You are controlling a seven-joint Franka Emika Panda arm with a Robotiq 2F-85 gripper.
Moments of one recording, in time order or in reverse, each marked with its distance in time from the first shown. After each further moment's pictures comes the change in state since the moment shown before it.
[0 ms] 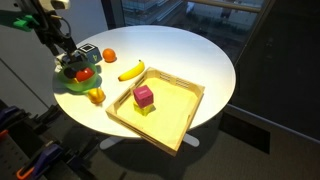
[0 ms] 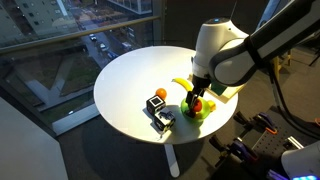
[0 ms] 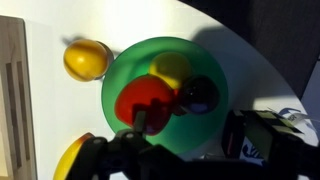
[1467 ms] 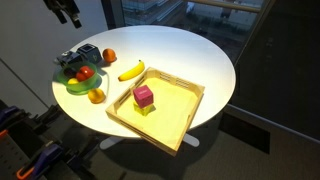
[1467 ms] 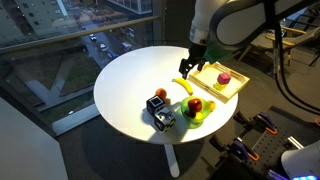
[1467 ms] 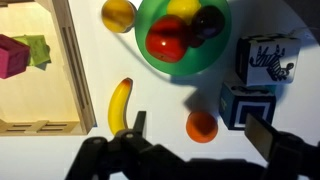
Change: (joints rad) arm -0.016 -0.130 -0.031 0.158 -0.103 -0.181 0.212
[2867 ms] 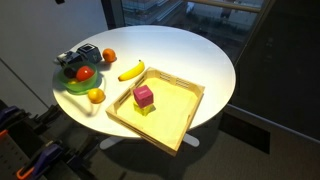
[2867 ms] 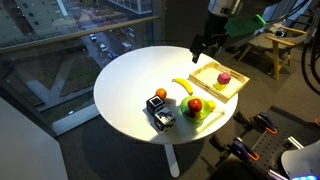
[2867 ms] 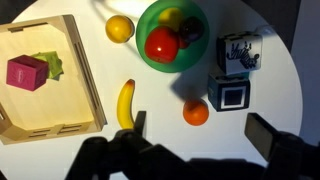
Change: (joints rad) arm -0.040 -0.225 -0.008 -0.018 0.147 -0.174 -0.064
